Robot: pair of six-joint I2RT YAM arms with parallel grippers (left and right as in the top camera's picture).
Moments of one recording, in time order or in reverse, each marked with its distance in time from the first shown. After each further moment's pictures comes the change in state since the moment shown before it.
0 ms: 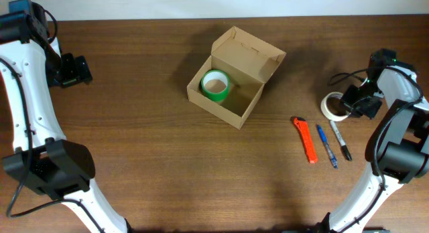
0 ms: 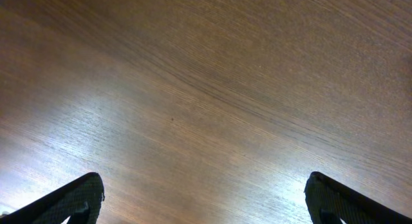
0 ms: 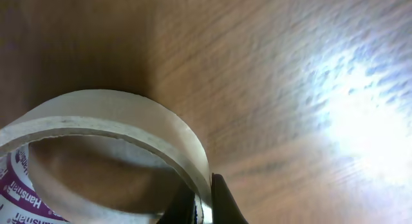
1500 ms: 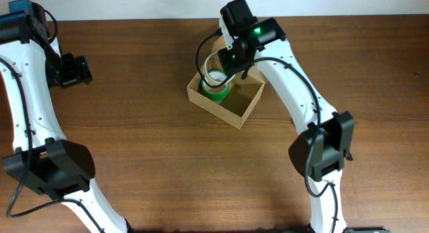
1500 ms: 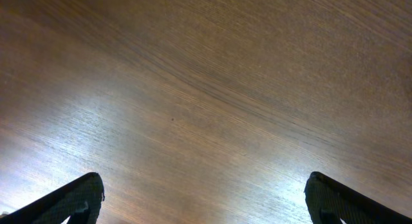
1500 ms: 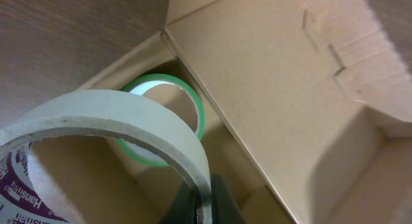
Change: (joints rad) left arm 0.000 0.000 0.000 0.000 0.000 0.000; right arm 0.820 0.071 0.625 -0.122 0.035 -0.209
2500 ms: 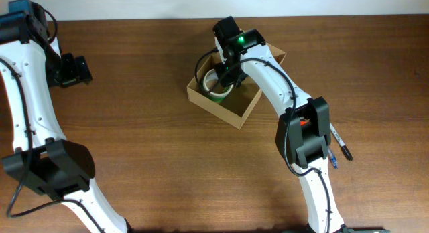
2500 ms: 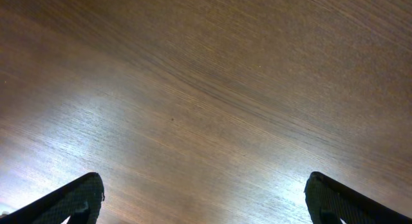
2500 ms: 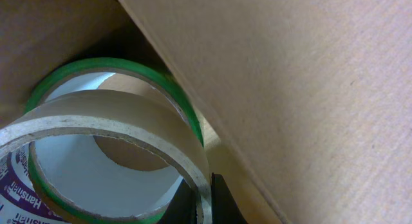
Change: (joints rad) left arm 0.000 0.000 0.000 0.000 0.000 0.000; right arm 0.000 0.188 -0.002 0.034 0.000 0.023
